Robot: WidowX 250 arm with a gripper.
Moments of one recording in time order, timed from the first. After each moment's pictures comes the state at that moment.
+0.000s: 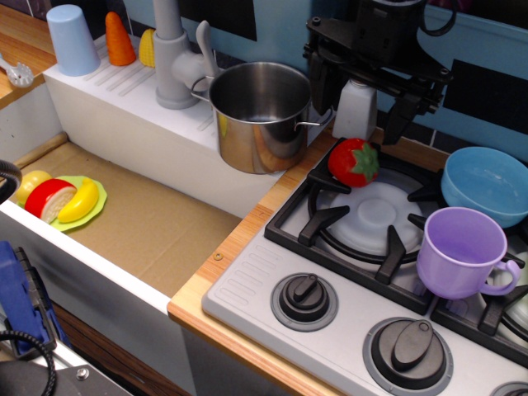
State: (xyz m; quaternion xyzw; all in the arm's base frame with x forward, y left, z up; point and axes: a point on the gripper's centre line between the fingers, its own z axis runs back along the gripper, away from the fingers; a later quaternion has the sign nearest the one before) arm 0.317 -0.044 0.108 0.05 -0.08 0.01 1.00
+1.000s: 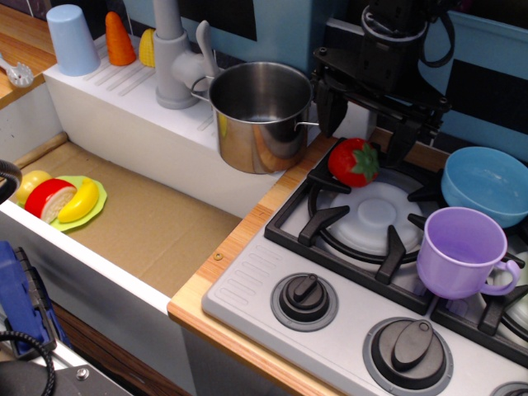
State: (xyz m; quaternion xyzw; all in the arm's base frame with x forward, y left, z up) arm 0.325 -0.048 0.080 0.04 -0.08 0.00 1.00
